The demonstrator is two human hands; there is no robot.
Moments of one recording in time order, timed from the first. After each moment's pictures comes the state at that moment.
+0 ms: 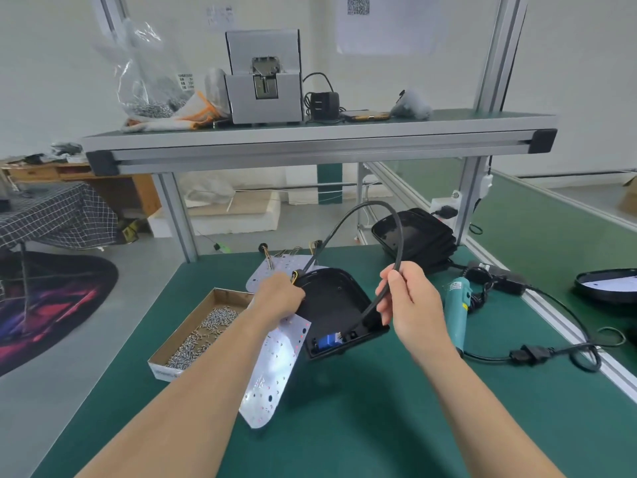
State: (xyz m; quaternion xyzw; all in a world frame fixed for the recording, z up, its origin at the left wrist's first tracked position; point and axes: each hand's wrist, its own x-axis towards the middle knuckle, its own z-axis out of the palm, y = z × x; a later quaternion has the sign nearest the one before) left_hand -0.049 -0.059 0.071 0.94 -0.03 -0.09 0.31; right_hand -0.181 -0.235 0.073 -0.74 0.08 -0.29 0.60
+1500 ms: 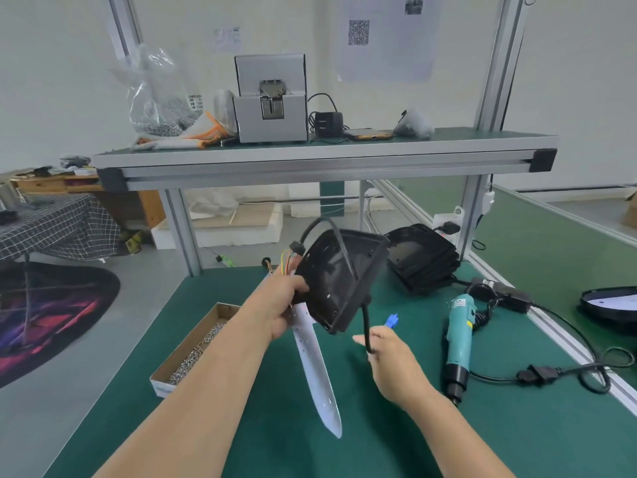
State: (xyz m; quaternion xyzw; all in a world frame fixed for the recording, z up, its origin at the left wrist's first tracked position) left_hand -0.074 -0.057 0.105 0.63 -0.04 -0.18 0.75; right_hand -0.166 -0.238 0.001 -0.95 0.04 -0.06 0.30
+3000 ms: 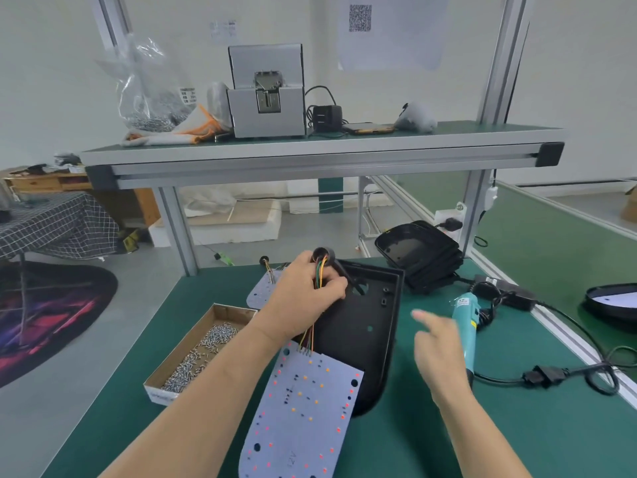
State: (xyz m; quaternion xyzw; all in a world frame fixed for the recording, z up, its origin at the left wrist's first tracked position) left_hand -0.106 -0.069 0.126 0.84 -0.29 0.07 0.46; right_hand -0.176 -0.265 0.029 -0.79 0.26 -0.22 0.52
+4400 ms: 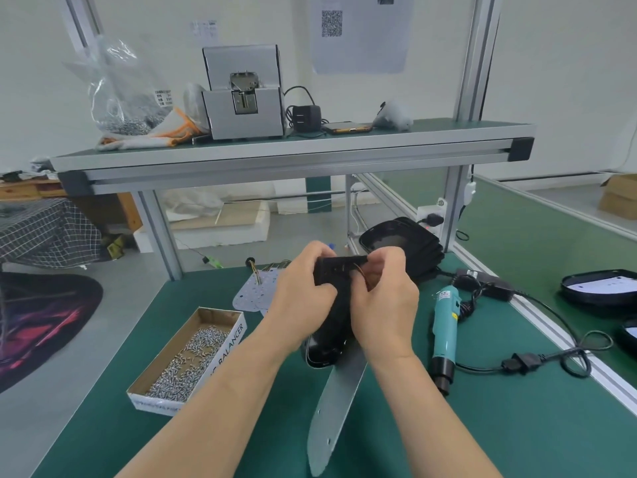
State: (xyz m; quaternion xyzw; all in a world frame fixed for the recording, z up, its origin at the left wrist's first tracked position) left_hand -0.124 -0.095 0.128 0.81 -0.25 0.06 0.53; right_hand -0.163 -0.203 0.099 -0.76 0.14 -0.44 0.45
